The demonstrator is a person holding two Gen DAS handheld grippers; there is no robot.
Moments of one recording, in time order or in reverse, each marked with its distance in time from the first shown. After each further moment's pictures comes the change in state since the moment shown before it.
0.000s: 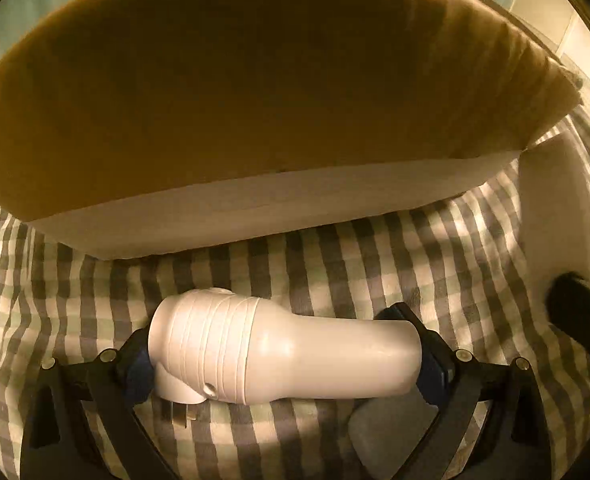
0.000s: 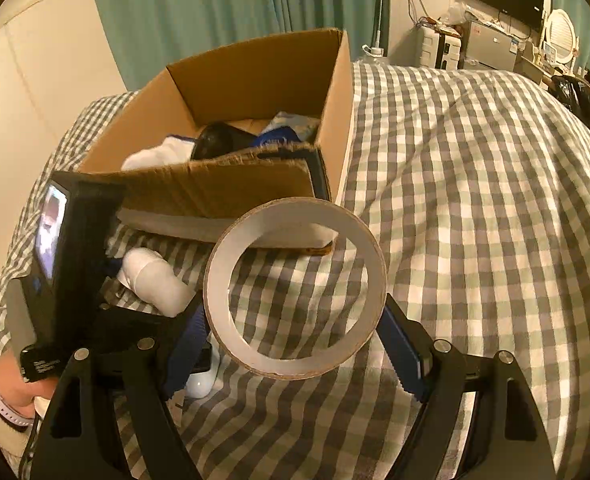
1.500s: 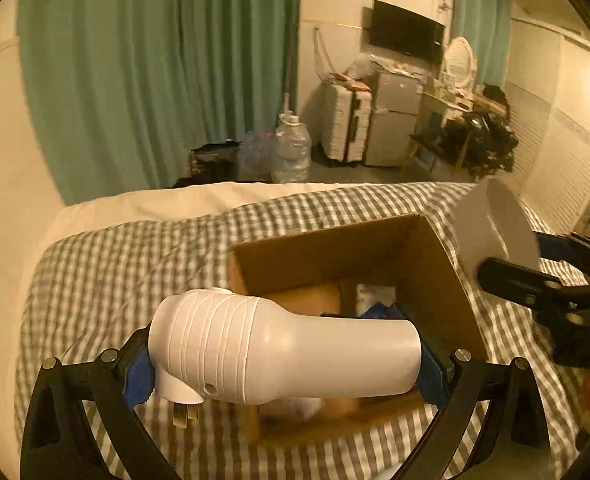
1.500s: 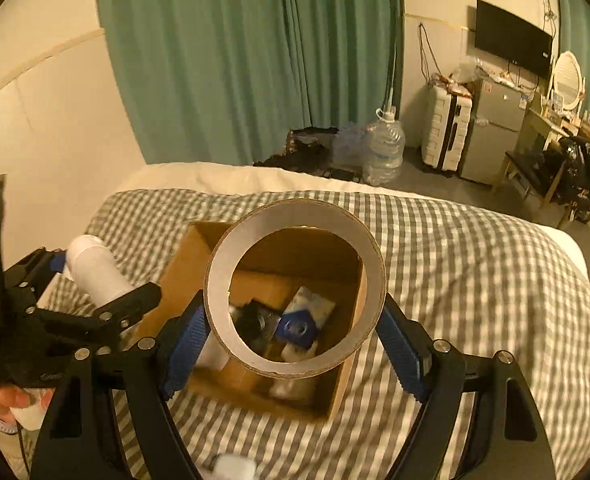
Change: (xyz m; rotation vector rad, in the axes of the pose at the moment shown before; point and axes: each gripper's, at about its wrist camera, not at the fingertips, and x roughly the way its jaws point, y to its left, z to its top) left arm -0.141 0.057 0.133 0.007 -0.343 0.058; right arm -0.051 0.034 0.159 -0.036 -0.157 0.031
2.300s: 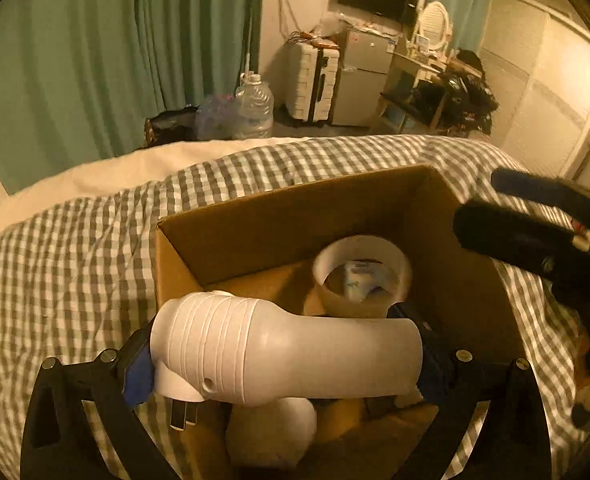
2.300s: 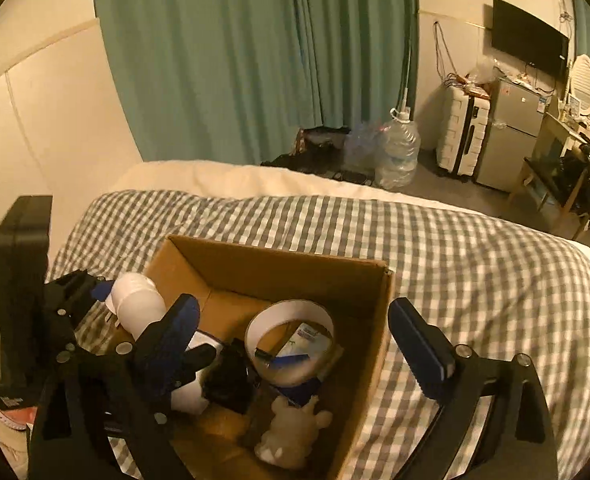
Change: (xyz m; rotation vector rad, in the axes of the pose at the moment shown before) left arm 0.083 -0.003 0.001 0.064 0.130 -0.122; right arm 0.064 -0.004 0.013 -0.021 -0.019 0.041
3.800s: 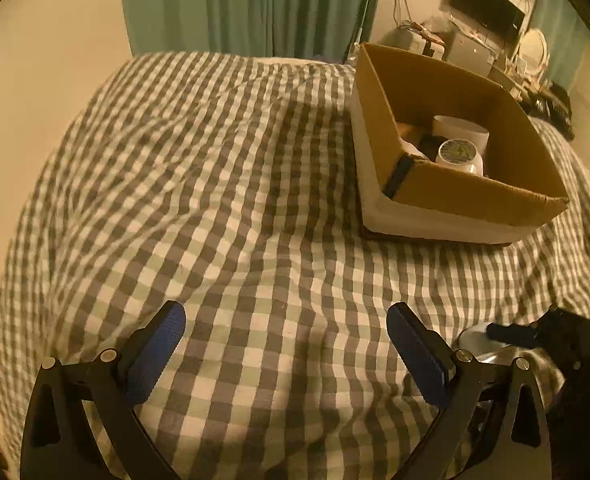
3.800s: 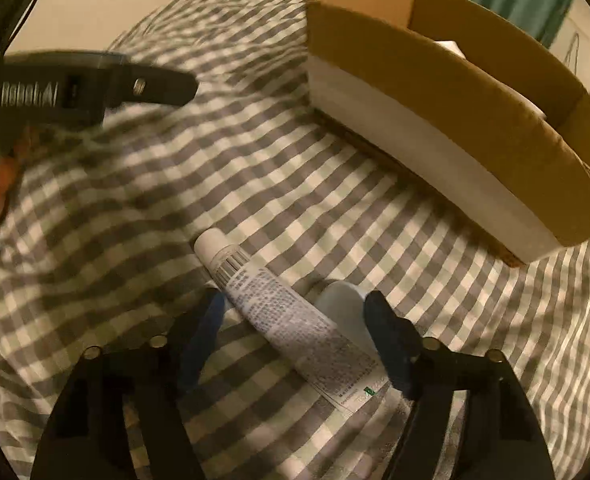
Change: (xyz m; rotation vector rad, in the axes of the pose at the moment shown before) left arm -0.088 0.049 -0.199 -0.329 0.100 0.217; right arm 0.013 0.141 -0.221 -0.448 0.406 0.119
